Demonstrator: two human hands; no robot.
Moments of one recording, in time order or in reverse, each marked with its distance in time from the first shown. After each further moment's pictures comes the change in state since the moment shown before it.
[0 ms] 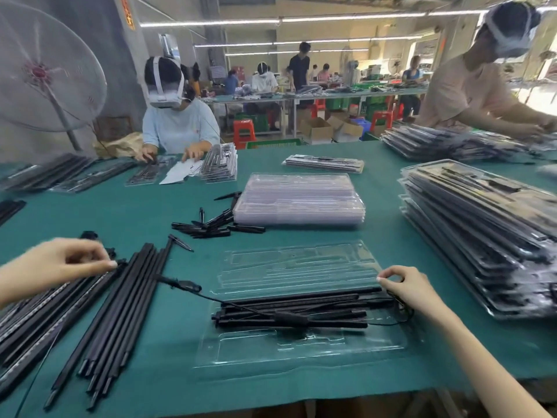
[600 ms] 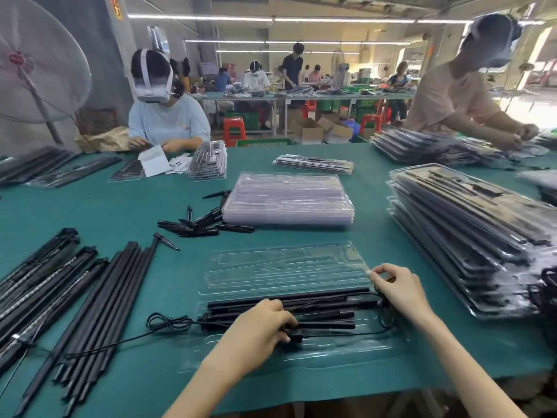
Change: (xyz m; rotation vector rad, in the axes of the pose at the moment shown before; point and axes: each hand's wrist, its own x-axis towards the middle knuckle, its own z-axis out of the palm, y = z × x) left_hand -0.015 0.276 0.184 -0.087 -0.123 0.476; right_hand -0.008 -0.002 0.003 0.062 0.141 -0.045
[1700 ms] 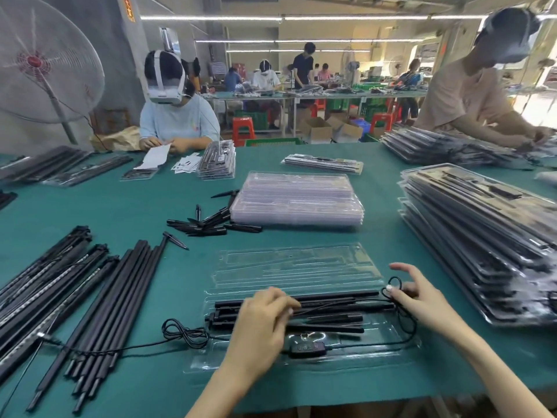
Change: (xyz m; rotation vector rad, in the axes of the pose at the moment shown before) left_hand -0.006 0.009 0.007 -0.161 0.373 -0.148; right_hand -0.019 0.007 -0.023 0.092 -0.211 -0.101
